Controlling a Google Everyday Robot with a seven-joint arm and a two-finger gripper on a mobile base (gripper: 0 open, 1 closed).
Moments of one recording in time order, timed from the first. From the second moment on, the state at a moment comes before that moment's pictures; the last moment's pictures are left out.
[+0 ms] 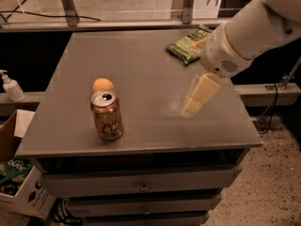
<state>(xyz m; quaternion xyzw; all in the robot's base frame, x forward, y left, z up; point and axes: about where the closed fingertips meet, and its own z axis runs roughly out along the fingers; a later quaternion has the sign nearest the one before) 0.515 -0.094 0.918 -0.63 0.71 0.09 0.29</state>
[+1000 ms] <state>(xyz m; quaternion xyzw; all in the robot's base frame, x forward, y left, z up) 0.536 0.020 0.905 -0.64 0.65 0.19 0.35</state>
